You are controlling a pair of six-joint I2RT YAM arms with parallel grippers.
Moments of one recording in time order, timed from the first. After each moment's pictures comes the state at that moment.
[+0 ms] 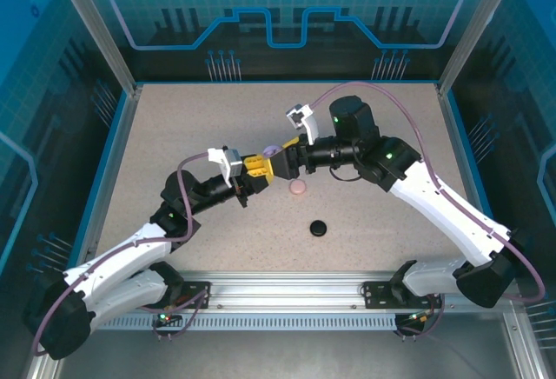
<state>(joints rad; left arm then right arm) -0.60 0.94 0.51 0.63 0.47 -0.19 0.71 1.30 1.39 -0.54 -0.62 0.38</state>
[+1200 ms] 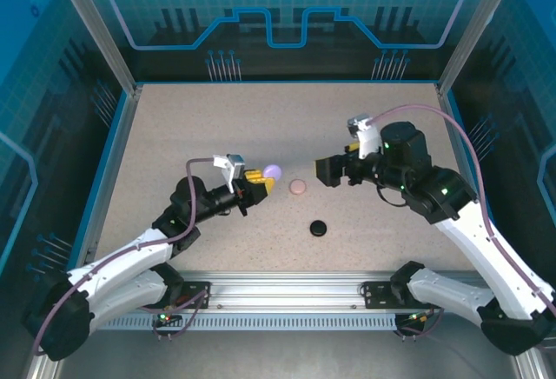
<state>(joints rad) -0.61 0.93 0.40 0.48 0.39 -0.44 0.57 0.95 1.20 -0.77 -0.17 0.30</state>
